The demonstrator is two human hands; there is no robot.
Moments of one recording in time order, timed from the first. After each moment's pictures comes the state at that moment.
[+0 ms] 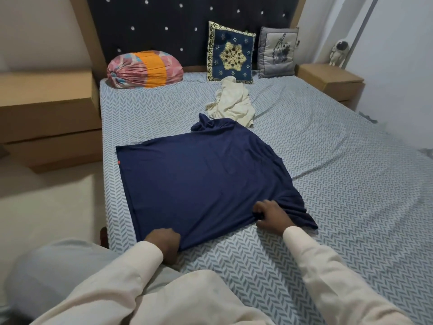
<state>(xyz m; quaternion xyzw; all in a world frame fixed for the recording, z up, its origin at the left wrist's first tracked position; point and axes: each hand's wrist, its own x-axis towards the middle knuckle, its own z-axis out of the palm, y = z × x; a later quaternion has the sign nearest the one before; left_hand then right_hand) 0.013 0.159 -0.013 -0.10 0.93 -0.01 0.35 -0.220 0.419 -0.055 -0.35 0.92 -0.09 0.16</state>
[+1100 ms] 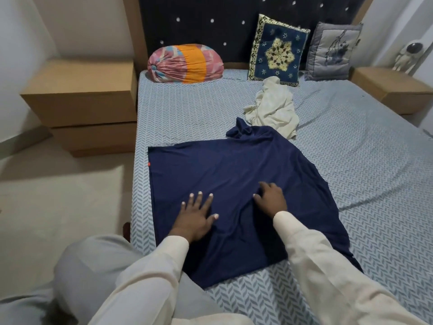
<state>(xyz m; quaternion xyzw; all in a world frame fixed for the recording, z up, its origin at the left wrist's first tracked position) -0.066 0.086 -0.057 -0.25 0.94 0.18 0.12 -0.280 0.248 -0.057 -0.25 0.95 -0.13 0.11</state>
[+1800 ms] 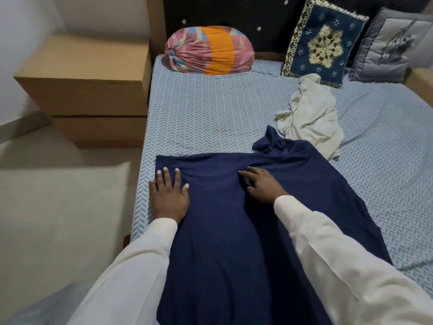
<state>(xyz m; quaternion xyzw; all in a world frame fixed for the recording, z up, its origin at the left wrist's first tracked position) -0.132 -0.088 -0.093 -0.47 0.88 0.06 0.01 -0.372 0.071 -0.056 -0.46 0.87 -0.04 0.19</state>
